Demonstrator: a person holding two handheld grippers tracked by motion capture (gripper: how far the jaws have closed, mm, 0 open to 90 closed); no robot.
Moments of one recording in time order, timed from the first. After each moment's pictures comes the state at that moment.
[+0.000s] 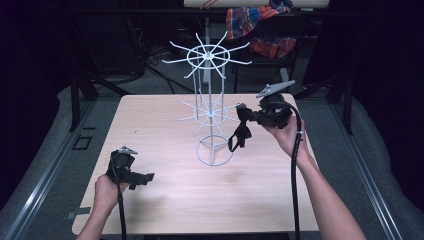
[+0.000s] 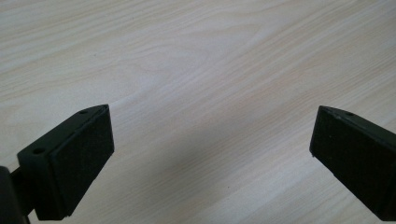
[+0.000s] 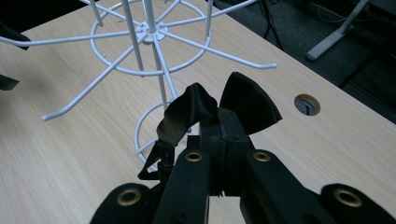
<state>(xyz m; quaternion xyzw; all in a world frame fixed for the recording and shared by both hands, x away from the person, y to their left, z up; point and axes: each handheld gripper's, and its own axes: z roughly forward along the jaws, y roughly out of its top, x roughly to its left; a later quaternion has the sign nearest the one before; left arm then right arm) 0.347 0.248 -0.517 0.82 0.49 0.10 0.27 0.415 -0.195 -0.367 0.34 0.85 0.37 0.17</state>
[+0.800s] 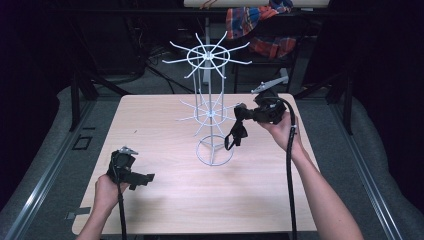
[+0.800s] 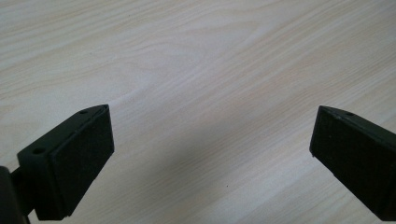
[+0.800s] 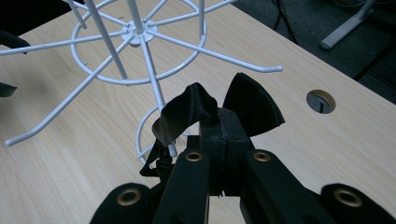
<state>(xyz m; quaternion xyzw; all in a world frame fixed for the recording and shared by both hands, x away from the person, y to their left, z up) 0.348 0.248 -0.519 0.82 0.49 0.09 0.27 0.439 -0.189 -0.378 0.35 0.85 0.36 0.13</state>
